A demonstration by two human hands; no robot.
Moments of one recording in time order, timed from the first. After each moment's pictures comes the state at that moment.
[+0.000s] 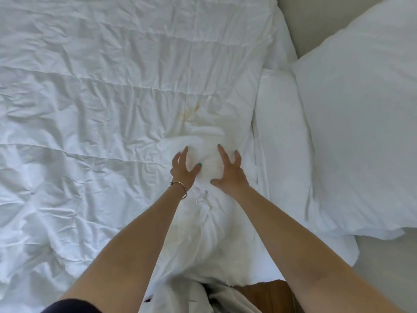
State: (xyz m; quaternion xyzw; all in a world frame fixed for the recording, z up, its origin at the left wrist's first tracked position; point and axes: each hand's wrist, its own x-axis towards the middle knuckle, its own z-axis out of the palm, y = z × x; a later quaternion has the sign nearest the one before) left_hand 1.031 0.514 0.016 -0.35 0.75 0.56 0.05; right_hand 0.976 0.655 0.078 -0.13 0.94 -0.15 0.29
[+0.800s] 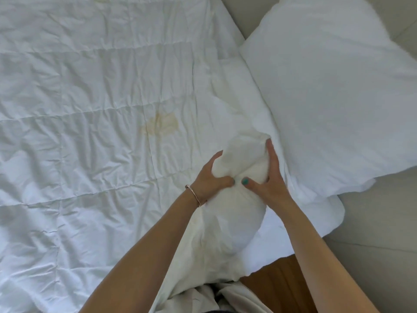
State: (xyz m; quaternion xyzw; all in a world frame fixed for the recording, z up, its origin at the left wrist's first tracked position) left_hand 0.997 0.595 0.106 -0.08 0.61 0.76 0.21; right_hand 1.000 0.773 0.159 0.04 0.83 -0.54 0.14
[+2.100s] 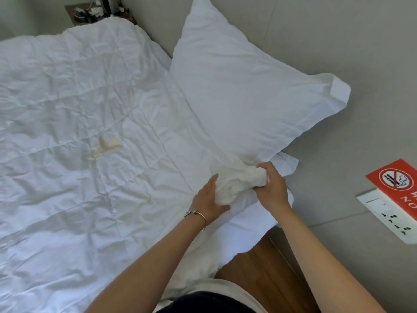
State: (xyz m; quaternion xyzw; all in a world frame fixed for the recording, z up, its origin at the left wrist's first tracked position) left_hand 1.045 0.812 0.131 0.06 0.89 0.38 0.23; right_hand 1.050 1.000 0.172 0.12 0.89 -0.44 -0.03
